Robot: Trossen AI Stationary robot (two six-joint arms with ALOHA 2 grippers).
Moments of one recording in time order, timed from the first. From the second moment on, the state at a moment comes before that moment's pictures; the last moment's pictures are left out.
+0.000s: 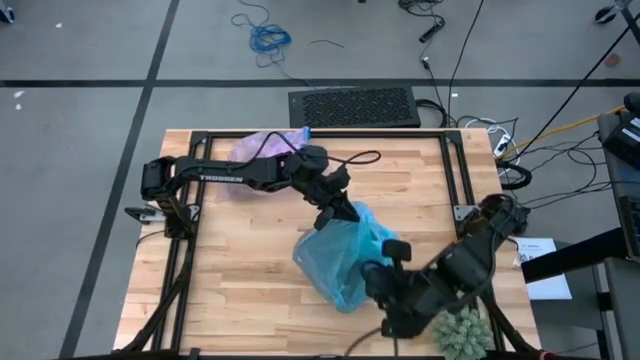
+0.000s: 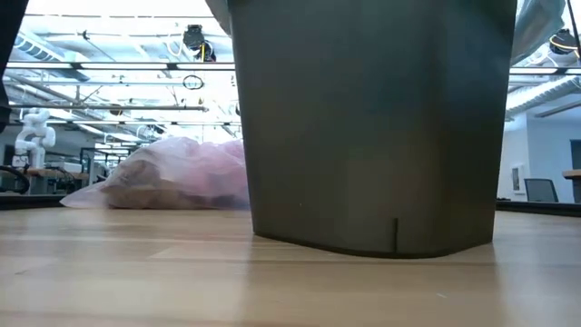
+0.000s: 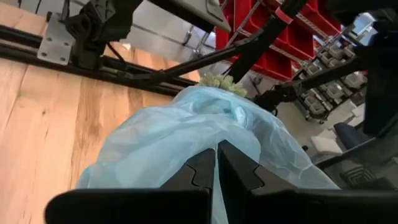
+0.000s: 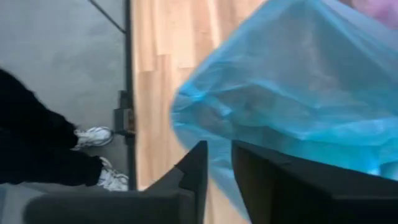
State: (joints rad) left arm 0.13 1.73 1.42 -0.04 0.64 -0.33; right arm 0.69 1.91 2.30 -1.48 0.37 0.74
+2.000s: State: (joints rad) left arm -0.22 1.30 1.43 -0.72 0.21 -0.57; right arm 0.29 1.91 1.91 -1.33 0.02 0.46
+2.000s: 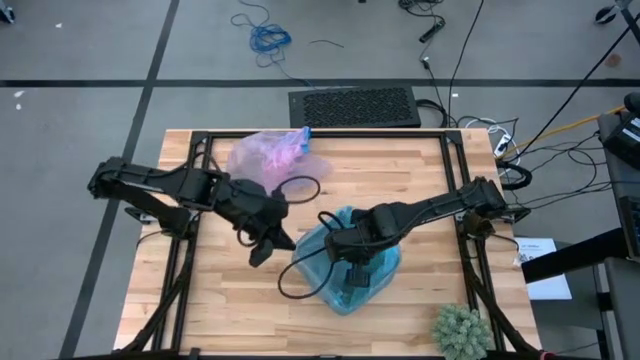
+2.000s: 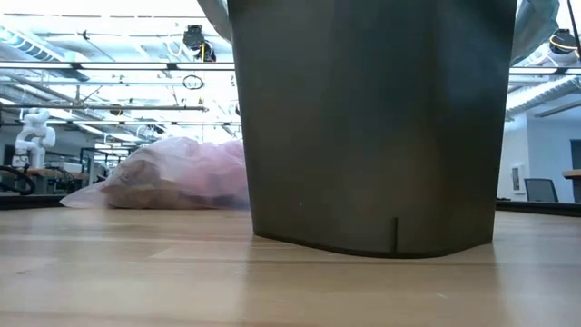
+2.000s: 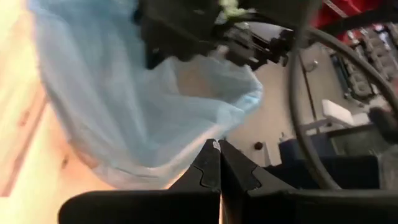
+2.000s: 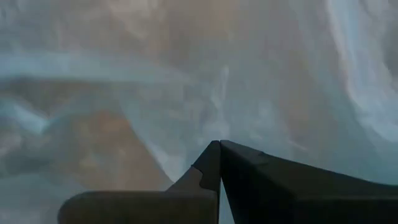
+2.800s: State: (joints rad) left arm -0.38 1.20 1.24 -0.60 -0.12 -0.36; right arm 0.23 1.91 1.80 -1.15 -0.01 0.46
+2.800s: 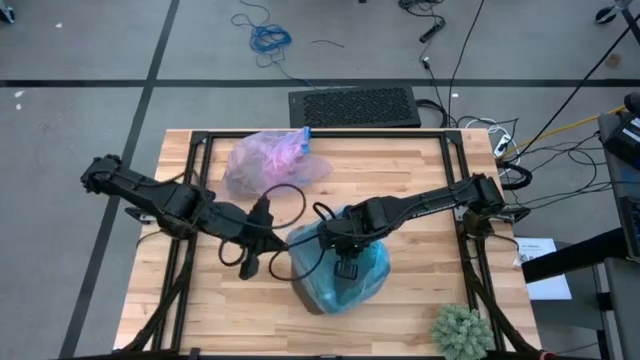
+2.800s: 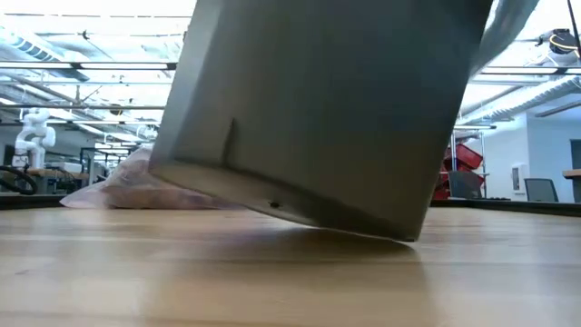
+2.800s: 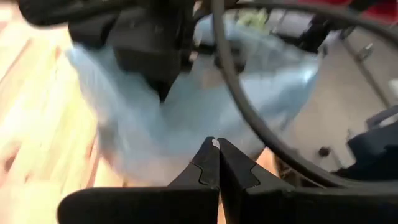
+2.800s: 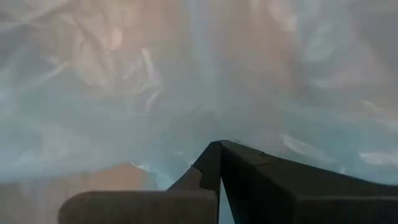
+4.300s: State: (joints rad) left arm -0.37 1.29 1.14 -0.48 -0.15 -0.47; right arm 0.24 1.99 1.85 -1.09 -0.03 0.48
